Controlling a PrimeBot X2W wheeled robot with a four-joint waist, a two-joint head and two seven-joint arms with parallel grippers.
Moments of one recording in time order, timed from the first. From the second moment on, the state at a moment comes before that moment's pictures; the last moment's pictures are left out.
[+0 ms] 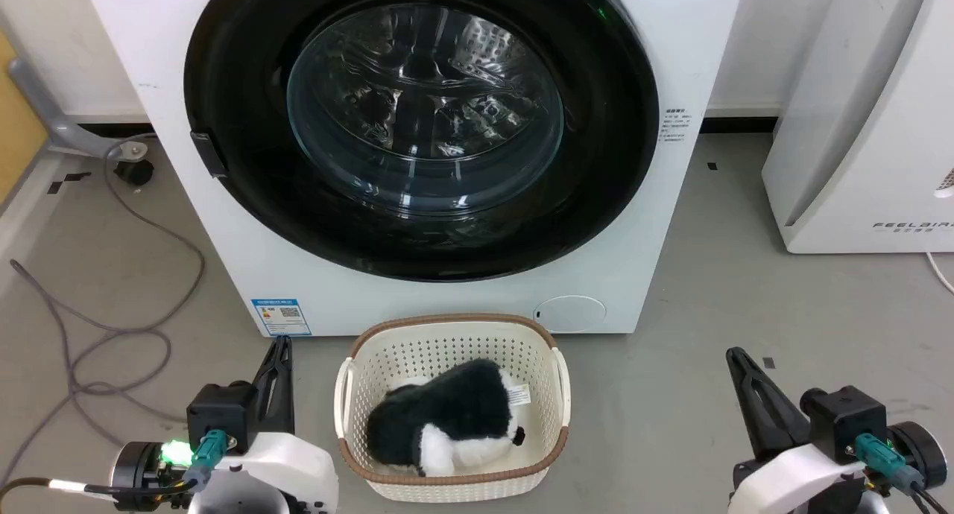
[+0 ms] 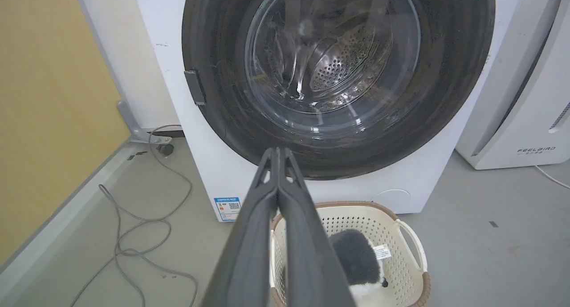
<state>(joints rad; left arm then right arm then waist) -0.01 0.05 0.00 0.00 0.00 0.00 0.00 0.01 -0.05 0.00 0.00 0.00 0.13 0.00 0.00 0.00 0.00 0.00</state>
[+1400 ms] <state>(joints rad) -0.01 0.05 -0.01 0.01 0.00 0.02 -0.01 0.02 -0.05 -0.01 -0.01 0.03 0.13 -0.01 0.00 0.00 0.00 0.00</state>
